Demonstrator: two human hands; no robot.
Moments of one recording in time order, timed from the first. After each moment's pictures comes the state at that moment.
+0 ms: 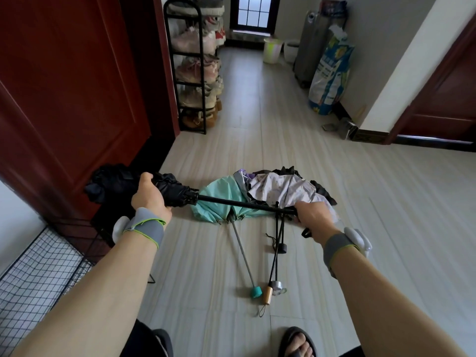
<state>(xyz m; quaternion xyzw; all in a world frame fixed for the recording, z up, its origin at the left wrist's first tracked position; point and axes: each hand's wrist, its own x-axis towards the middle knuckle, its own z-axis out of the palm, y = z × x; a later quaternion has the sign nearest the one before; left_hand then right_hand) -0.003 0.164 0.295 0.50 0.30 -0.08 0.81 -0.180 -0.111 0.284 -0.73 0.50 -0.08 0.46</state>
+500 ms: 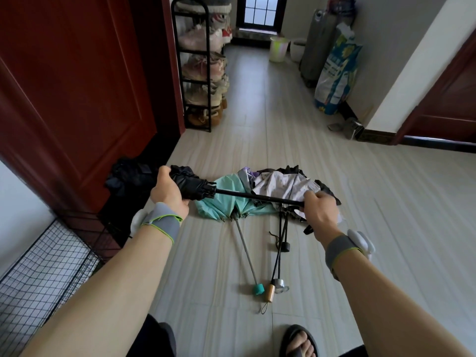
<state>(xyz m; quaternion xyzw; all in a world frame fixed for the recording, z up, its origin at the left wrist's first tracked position) -0.020 0.141 0.304 0.47 0.28 -0.10 0.83 -0.179 -0.097 0.293 -0.73 0.46 -0.20 0.46</state>
